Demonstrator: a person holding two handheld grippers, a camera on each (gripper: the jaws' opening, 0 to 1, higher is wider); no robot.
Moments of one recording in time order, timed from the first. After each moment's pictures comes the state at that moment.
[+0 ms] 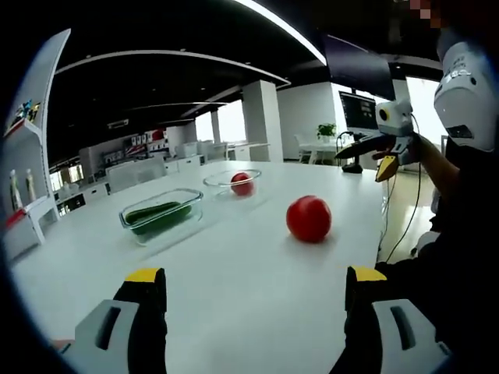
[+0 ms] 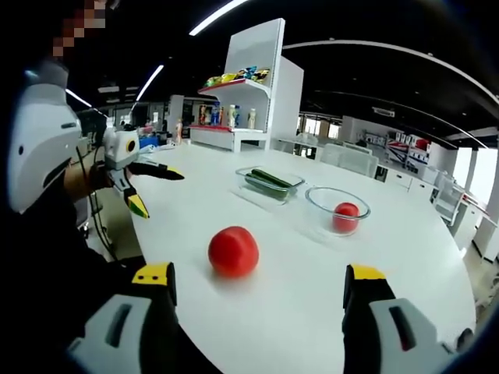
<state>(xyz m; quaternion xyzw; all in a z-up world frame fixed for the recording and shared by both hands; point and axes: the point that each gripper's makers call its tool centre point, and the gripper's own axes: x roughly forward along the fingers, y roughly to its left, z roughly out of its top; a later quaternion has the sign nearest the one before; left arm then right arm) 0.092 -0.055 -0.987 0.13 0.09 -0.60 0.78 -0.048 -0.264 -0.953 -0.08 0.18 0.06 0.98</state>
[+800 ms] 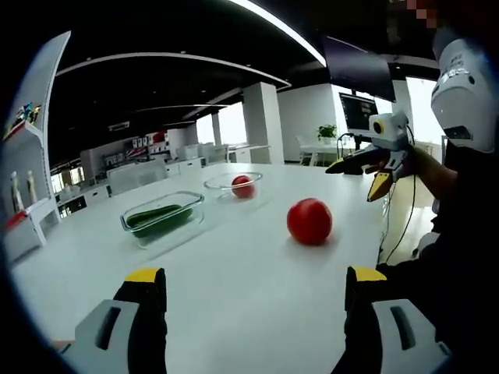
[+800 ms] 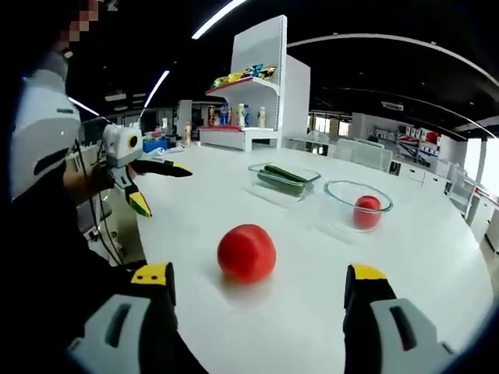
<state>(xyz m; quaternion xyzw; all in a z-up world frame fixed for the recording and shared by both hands) 0.094 -0.054 -0.984 0.13 0.08 -0.60 0.78 -0.017 -0.252 -0.970 -0.10 0.14 0.07 0.98</state>
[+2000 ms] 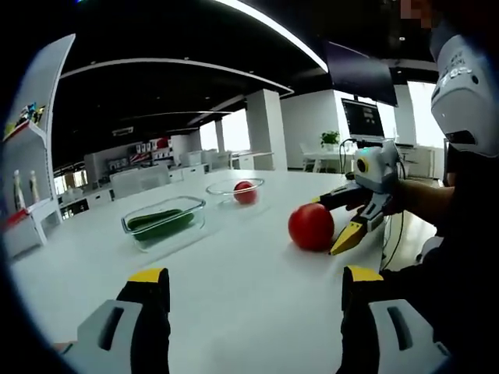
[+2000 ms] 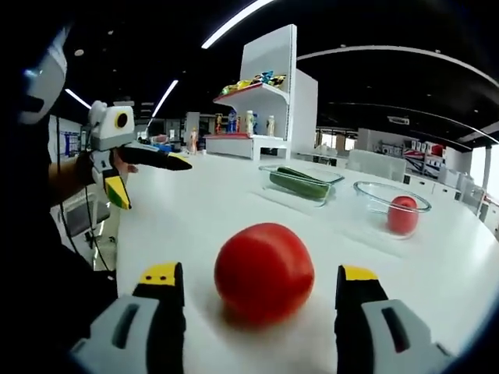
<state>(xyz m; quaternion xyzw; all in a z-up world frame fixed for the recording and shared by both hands) 0.094 -0.058 -0.984 0.11 0.07 -0.60 0.79 0.043 -0.211 -1.032 -0.06 0.13 0.11 0.98</state>
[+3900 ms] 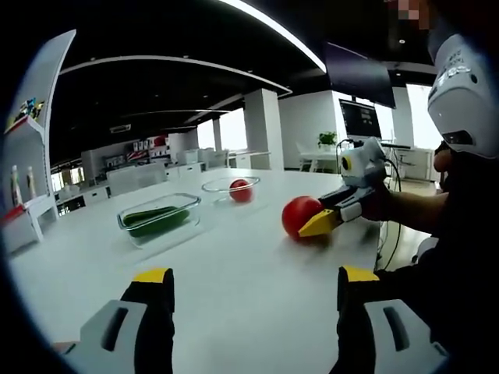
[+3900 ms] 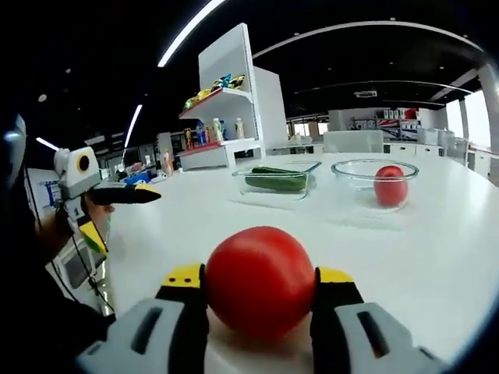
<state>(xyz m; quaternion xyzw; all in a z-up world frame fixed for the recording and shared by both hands) 0.089 -0.057 -0.989 0.11 0.07 -0.60 0.79 0.051 -0.218 -1.024 0.07 0.13 0.05 0.99</state>
